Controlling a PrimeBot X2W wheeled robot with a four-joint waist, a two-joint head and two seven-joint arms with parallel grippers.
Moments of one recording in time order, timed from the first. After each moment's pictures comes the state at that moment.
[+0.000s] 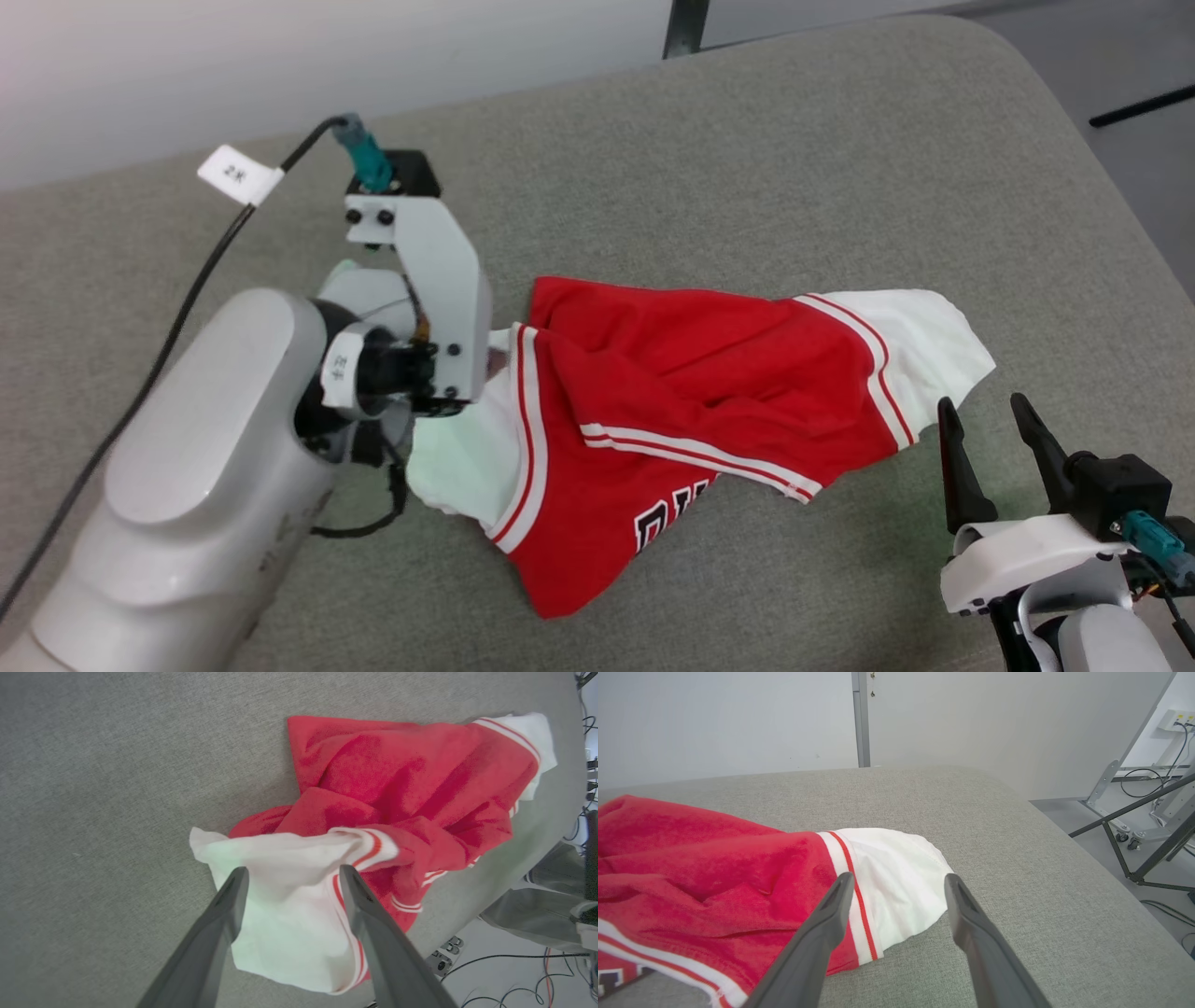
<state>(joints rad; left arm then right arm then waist) -0.83 0.41 -0.54 0.16 -0.76 0.35 1.19 -0.20 -0.05 -0.06 0.29 0.09 0.13 -0.17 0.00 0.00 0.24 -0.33</state>
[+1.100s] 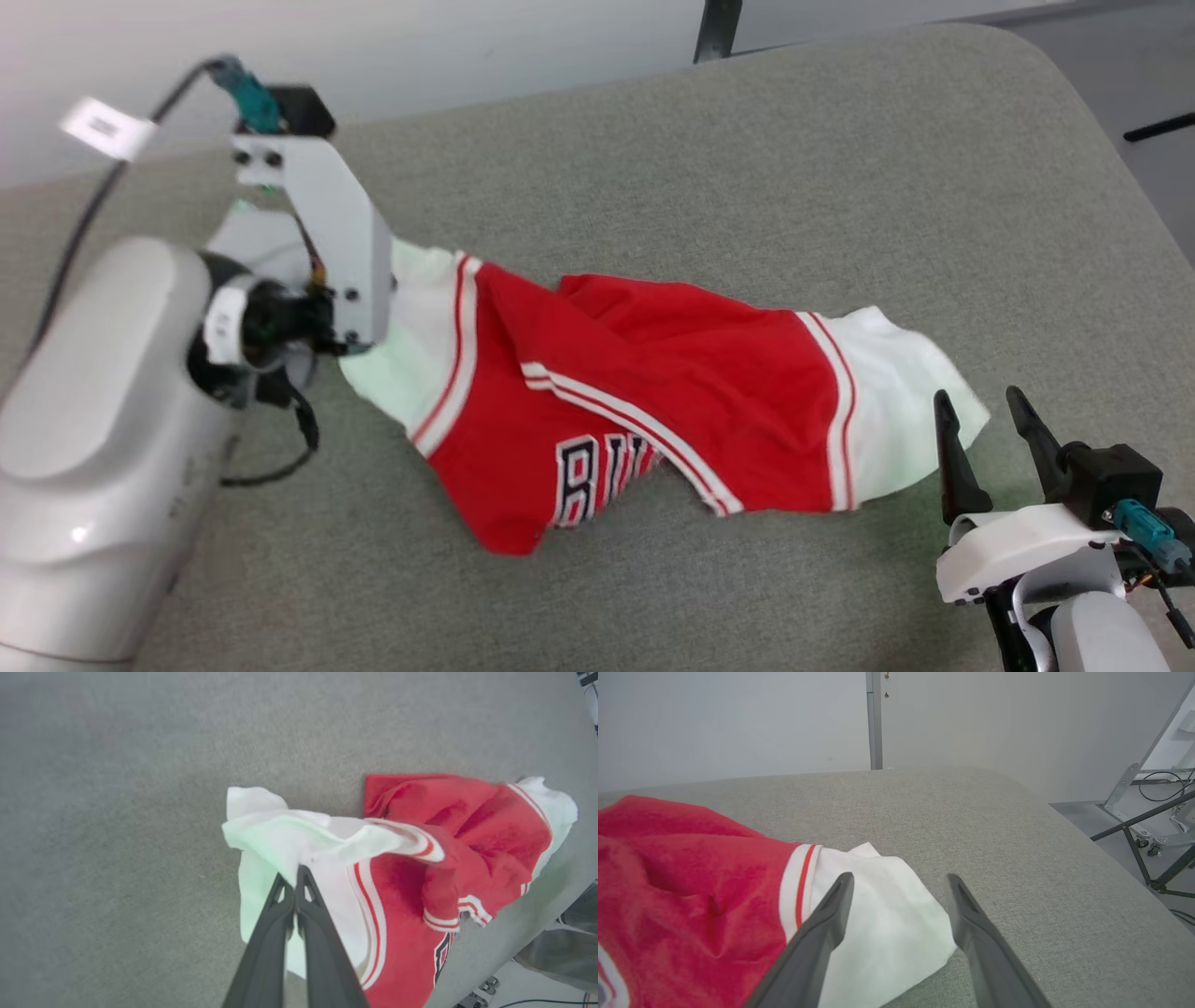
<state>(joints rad) -0.88 0.48 -0.49 0.27 -0.80 0.21 1.08 -0.25 -0.05 -0.06 0.36 0.09 0.13 -0.21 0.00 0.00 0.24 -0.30</state>
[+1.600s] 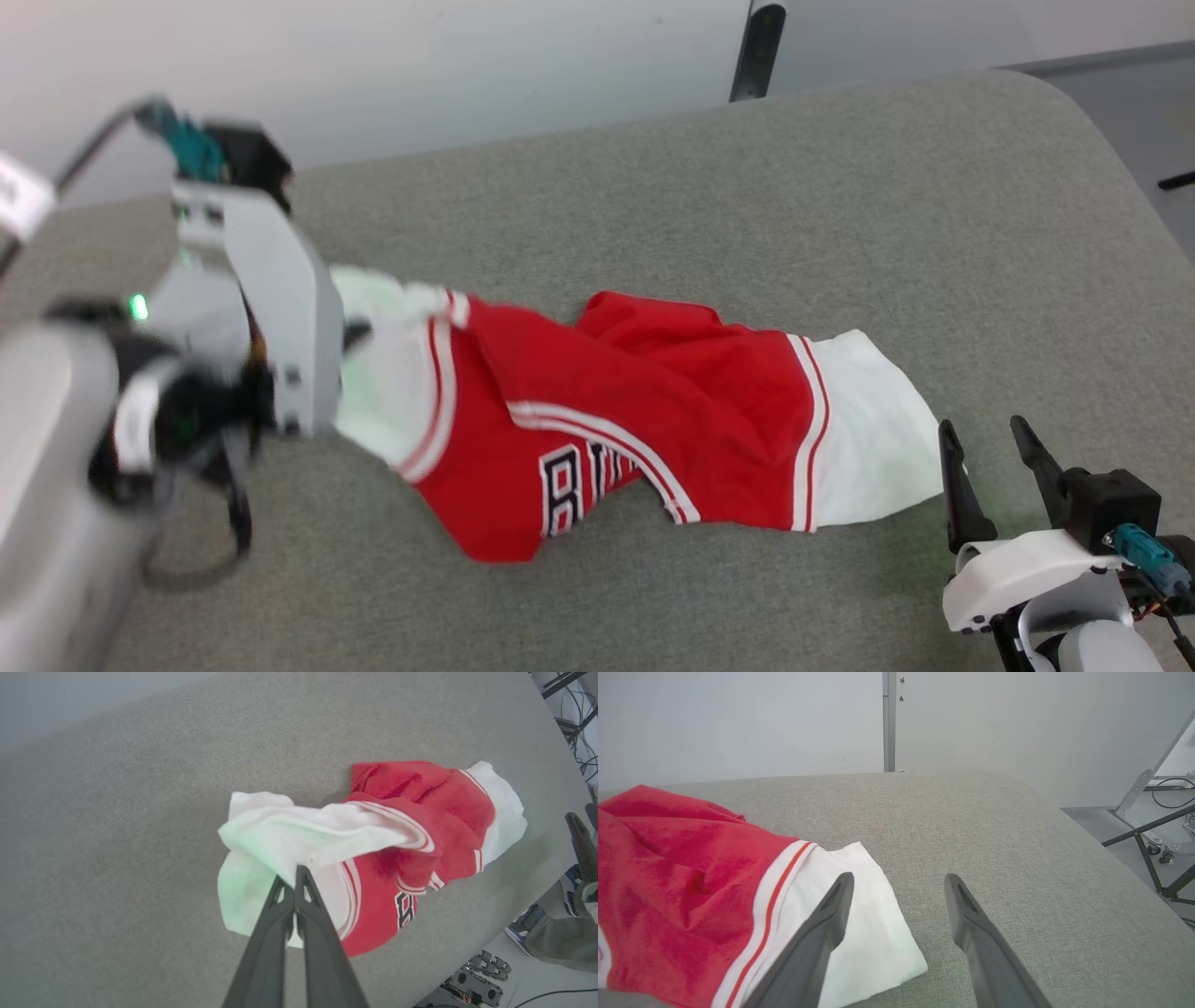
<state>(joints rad) -0.75 0.63 -0.42 -0.03 -0.86 0.20 1.11 -0.19 -0.05 -0.07 0.32 0.07 0.13 -0.17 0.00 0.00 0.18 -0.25</state>
